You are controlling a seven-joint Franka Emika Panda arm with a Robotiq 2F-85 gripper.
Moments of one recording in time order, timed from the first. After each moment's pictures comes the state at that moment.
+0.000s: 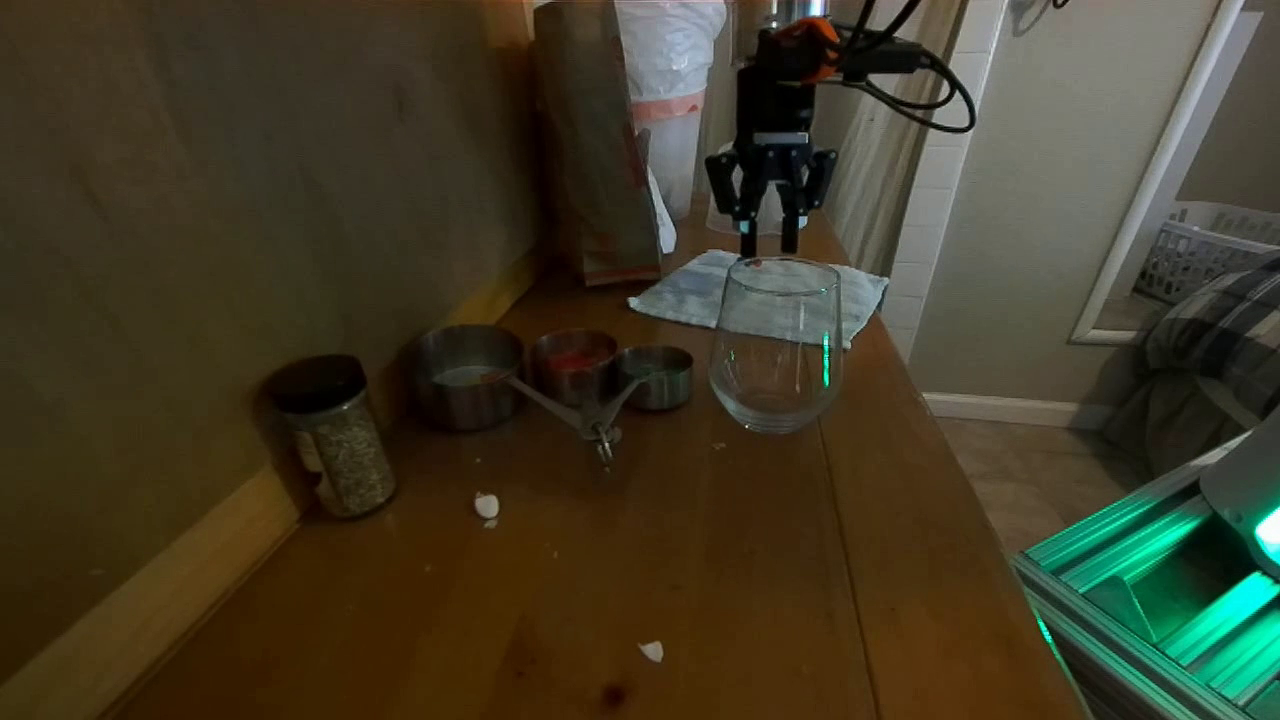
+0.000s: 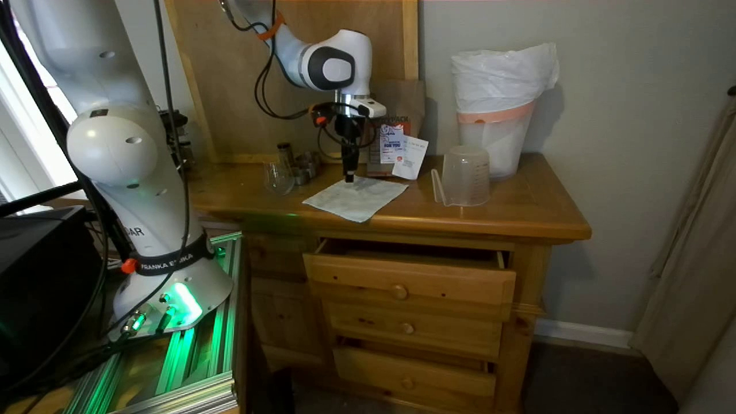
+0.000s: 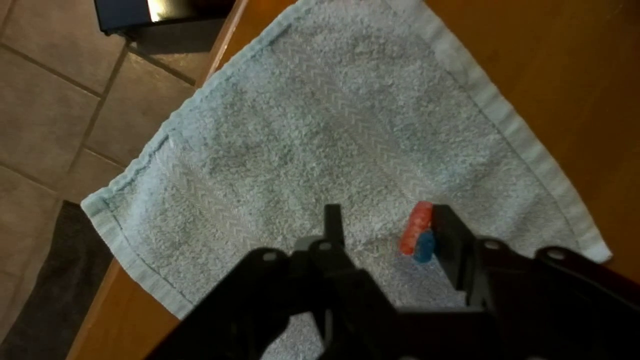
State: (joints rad) arm 0.21 0.02 0.19 -2.44 0.11 2.33 0.43
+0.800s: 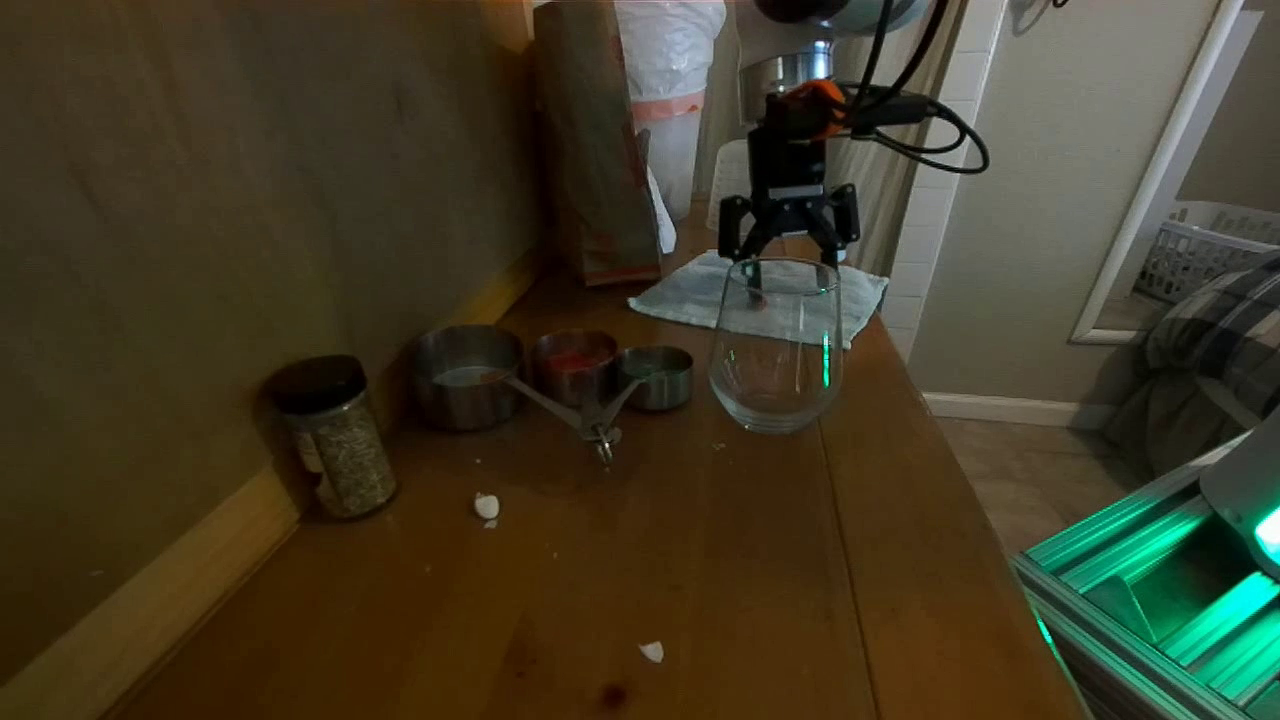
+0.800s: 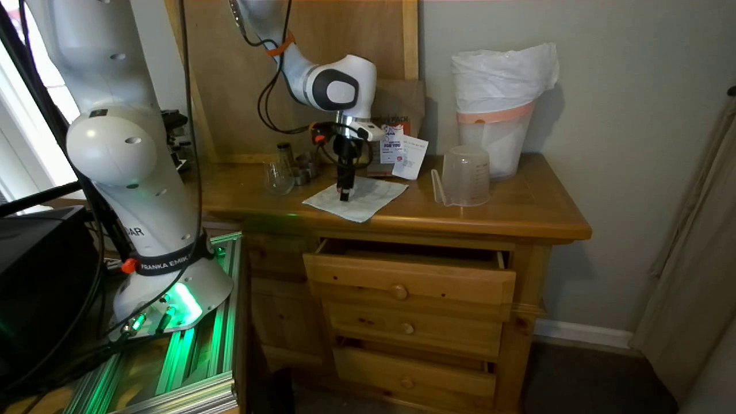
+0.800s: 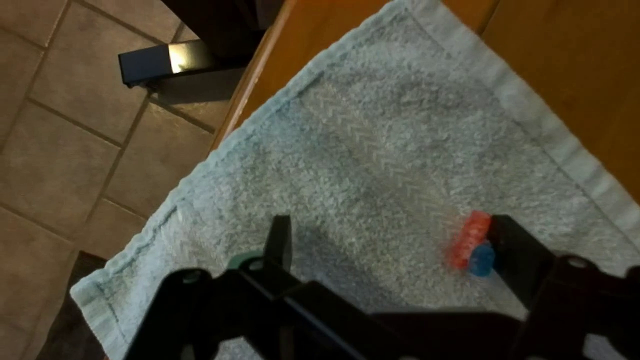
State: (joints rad) arm 0.20 0.12 0.18 -2.46 0.12 2.33 0.44
